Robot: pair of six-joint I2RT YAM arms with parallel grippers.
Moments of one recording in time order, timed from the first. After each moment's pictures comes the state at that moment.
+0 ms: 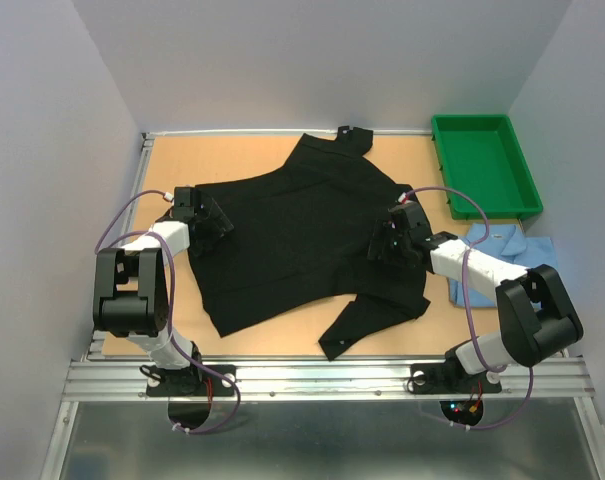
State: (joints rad) left arm -0.02 1.60 0.85 -0.21 0.05 -0.65; right arm 0.41 1.44 0.78 -0.24 0.07 0.57
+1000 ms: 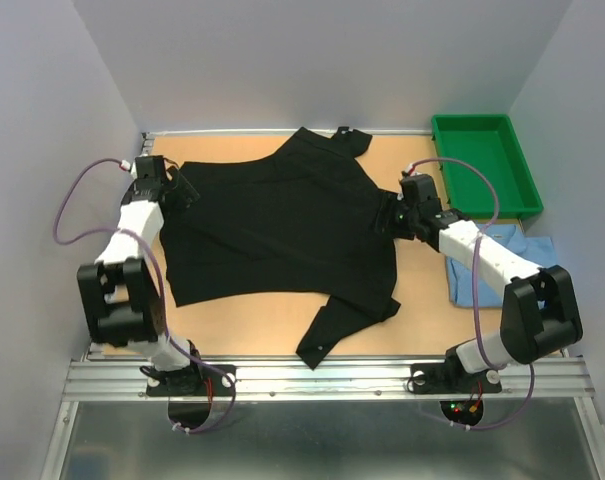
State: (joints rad) left arm 0.13 1.63 1.18 -0.44 -0.08 -0.54; right arm 0.36 1.45 0.96 -0.32 0.00 0.52
